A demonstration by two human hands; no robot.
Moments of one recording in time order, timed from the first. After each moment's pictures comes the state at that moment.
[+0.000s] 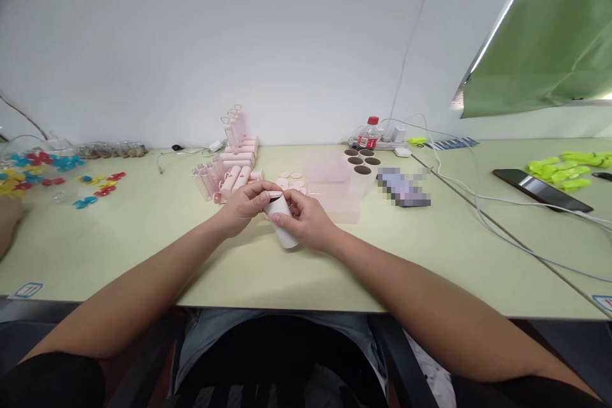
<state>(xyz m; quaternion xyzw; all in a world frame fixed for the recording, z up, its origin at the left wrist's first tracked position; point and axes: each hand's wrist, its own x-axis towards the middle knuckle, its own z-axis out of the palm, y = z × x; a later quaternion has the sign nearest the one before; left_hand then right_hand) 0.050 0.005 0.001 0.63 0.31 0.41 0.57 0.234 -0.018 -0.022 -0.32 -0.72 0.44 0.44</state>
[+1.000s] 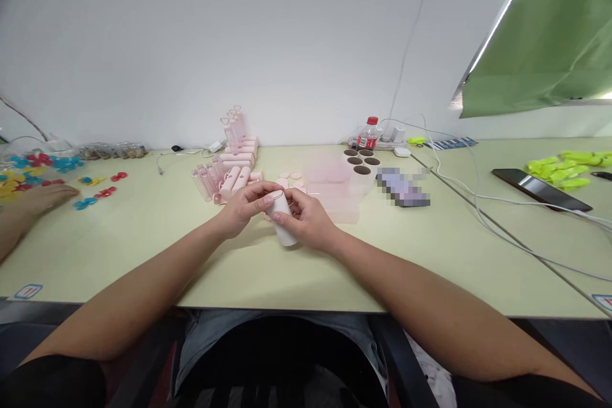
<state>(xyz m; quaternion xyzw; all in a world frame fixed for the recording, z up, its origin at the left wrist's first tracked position) 0.046 0.004 0.000 0.69 0.30 0.39 0.53 0.233 -0.018 -0.024 -0.32 -0.71 0.43 0.46</state>
